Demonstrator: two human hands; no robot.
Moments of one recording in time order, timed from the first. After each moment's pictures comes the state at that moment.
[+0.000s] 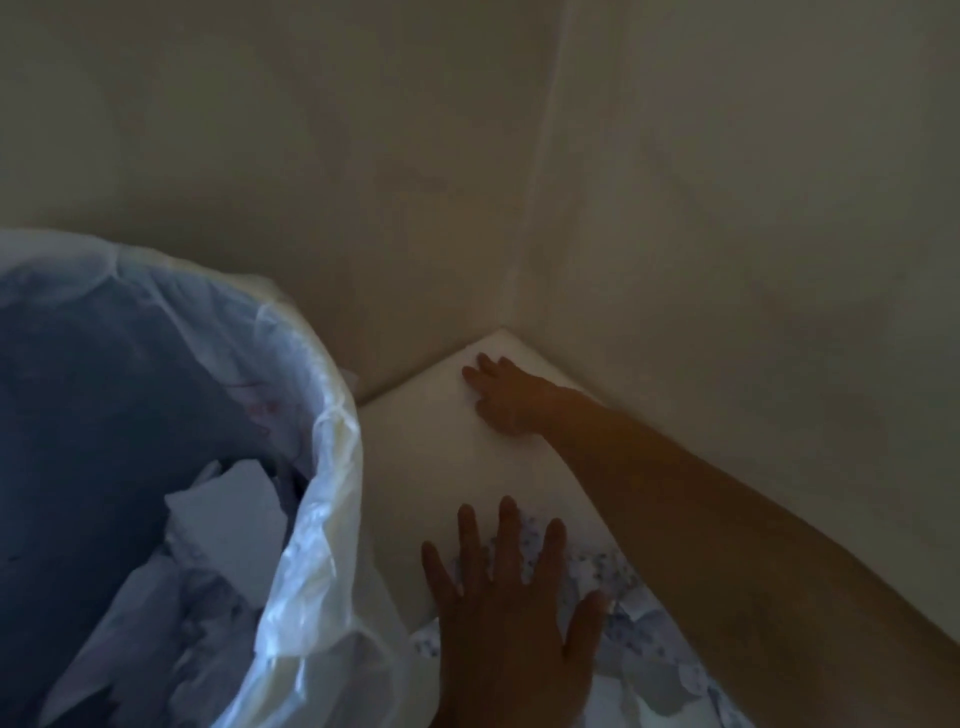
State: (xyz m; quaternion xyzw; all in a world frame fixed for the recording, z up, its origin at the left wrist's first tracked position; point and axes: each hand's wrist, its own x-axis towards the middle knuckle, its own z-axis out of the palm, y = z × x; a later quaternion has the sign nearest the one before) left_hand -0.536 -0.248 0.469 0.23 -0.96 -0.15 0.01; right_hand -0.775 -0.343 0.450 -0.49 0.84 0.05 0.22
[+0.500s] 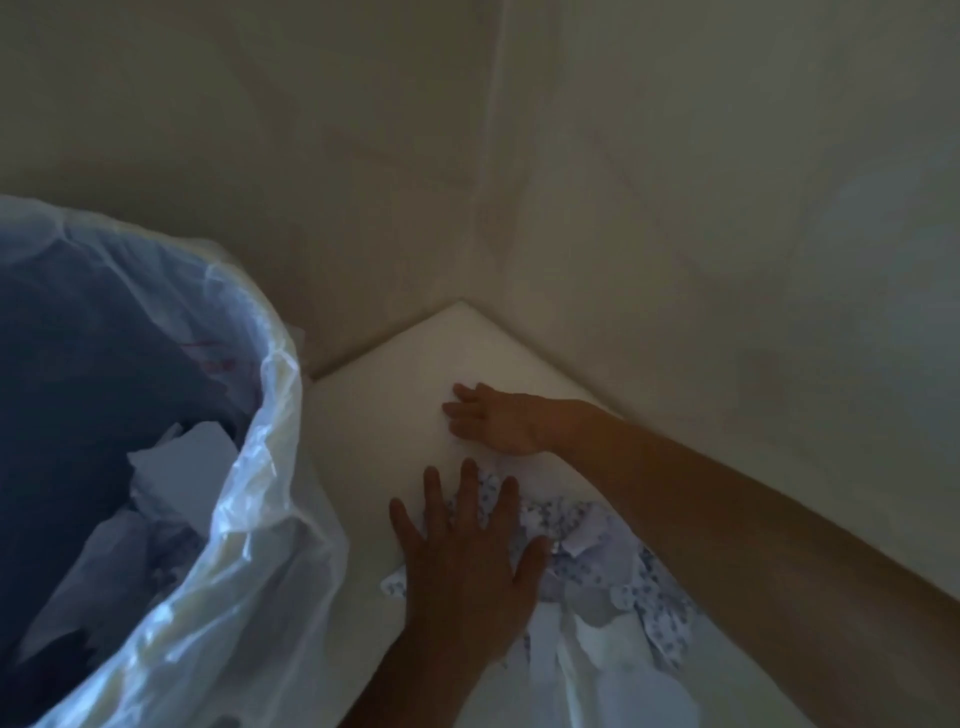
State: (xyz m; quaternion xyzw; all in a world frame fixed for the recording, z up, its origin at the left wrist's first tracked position) left_hand -0.537 -0.245 0.452 0.24 -0.95 -0.17 -0.04; right_hand -0.726 -0.263 0.479 -0.49 0.81 0.04 0.32
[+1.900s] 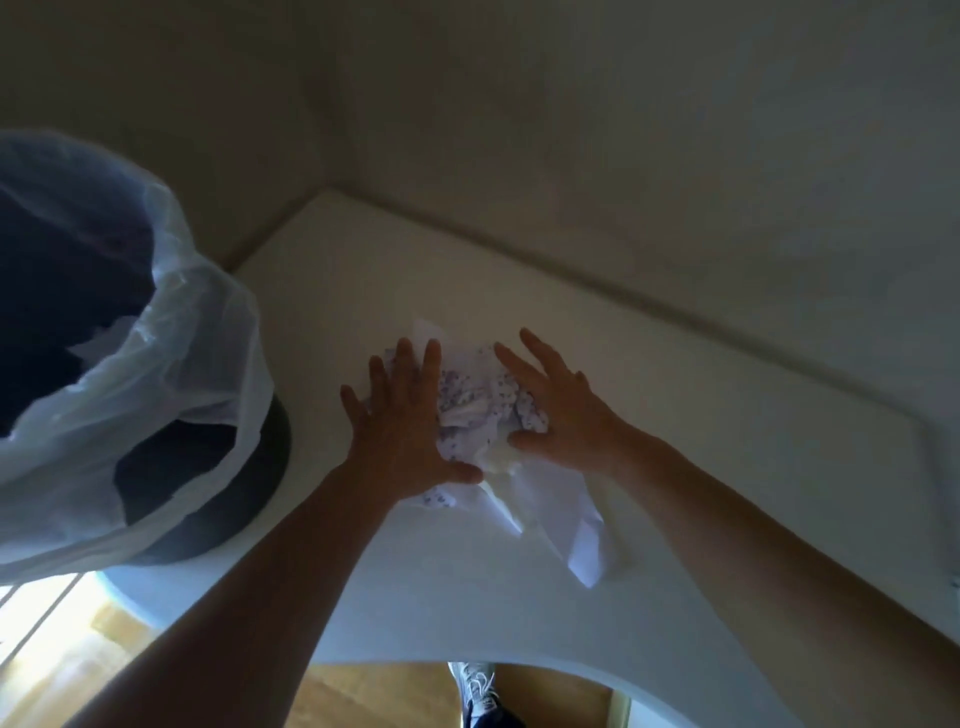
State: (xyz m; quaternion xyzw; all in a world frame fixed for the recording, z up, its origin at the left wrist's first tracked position) left_hand -0.468 -0.225 0.460 0.06 -0.98 -0.14 -0.11; right_hand -0.543 -0.013 0.483 -0.29 0.91 -0.23 0.17
